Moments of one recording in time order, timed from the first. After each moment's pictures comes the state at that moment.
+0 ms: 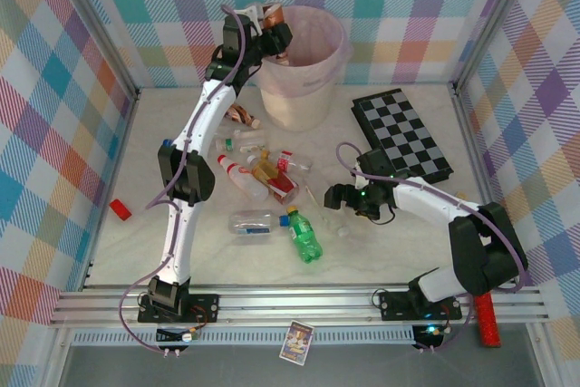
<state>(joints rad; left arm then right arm) -0.32 2.43 2.59 -0.32 0.25 -0.57 0.45 1.44 0.79 -0.52 -0.36 0.57</state>
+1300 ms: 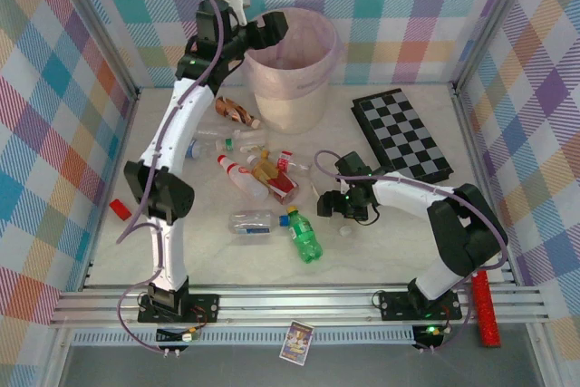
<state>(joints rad) -0.32 2.01 2.30 -0.43 0.24 -0.43 0.57 1.59 0.87 -0.55 -0.24 0.57</state>
